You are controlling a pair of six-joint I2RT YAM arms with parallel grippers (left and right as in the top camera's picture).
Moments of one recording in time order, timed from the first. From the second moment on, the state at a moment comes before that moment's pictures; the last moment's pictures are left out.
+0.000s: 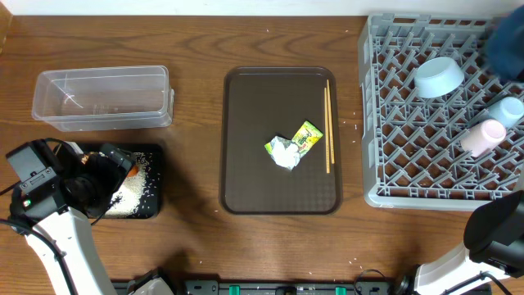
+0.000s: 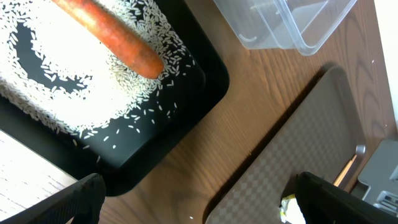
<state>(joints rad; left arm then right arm) 0.62 1.12 0.96 -1.00 0.41 -0.41 -0.37 1.83 1.84 -0.59 0.81 0.11</state>
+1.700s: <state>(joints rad) 0.62 1.12 0.96 -1.00 0.41 -0.41 -0.41 2.10 1.84 -0.11 1.02 -0.70</state>
